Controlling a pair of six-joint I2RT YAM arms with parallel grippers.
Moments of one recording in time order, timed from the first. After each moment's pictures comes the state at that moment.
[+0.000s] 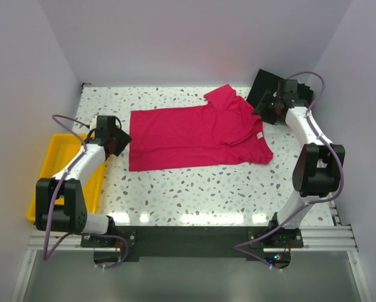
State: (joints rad) left arm -0.05 1.43 0.87 -0.35 -0.13 -0.94; right arm -0.04 1.78 1.46 -0.51 -0.15 0.53
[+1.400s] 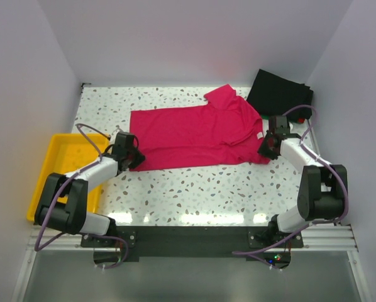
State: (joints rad) left arm -0.24 1.41 0.63 -0.12 -0.09 -0.92; right arm 0.03 1.52 0.92 -0.45 0.15 0.52
